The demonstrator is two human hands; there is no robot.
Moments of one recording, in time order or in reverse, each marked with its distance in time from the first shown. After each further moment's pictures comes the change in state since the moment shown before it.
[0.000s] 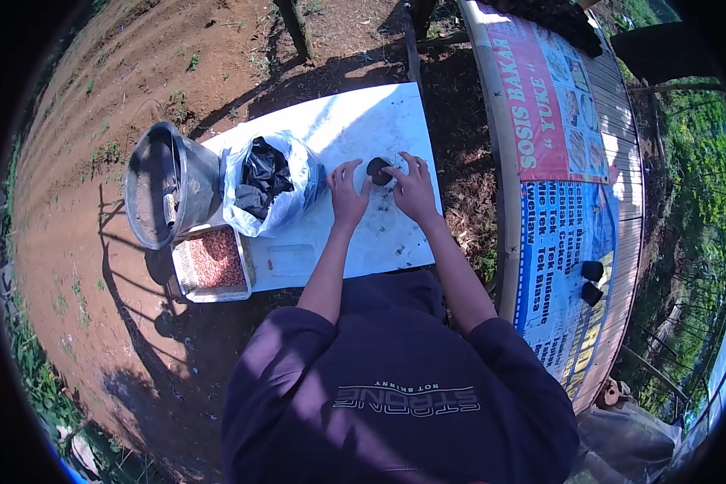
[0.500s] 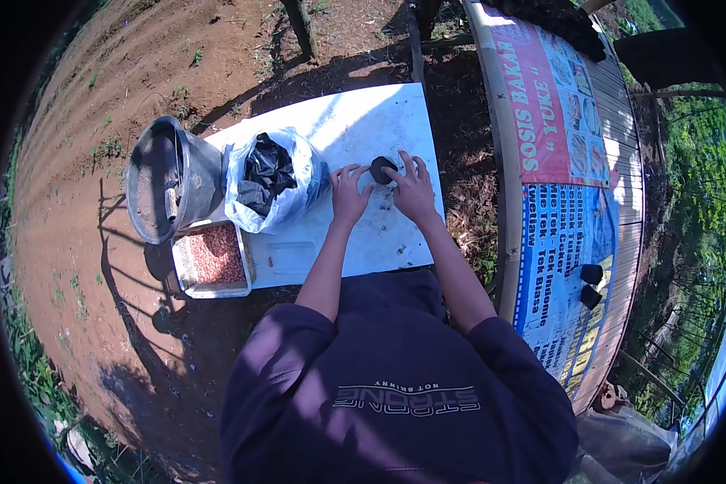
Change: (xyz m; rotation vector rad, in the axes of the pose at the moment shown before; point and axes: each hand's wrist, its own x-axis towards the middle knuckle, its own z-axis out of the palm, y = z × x) left_hand -0.002 -0.012 -0.003 0.068 -0.208 -0.076; right_hand -0.001 -0.005 0.009 -0.107 -0.053 -0.004
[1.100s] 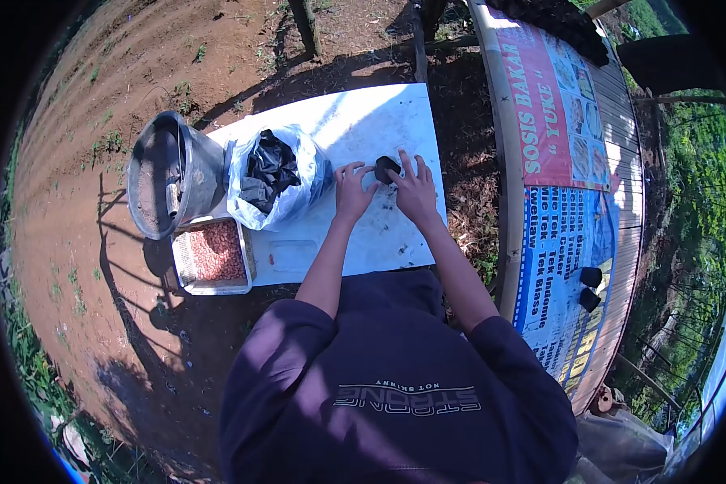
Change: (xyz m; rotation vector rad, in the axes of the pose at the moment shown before) left_hand 0.005 -0.006 0.005 0.011 -0.002 0.032; right_hand 0.000 0.000 0.003 -0.175 0.029 -0.098
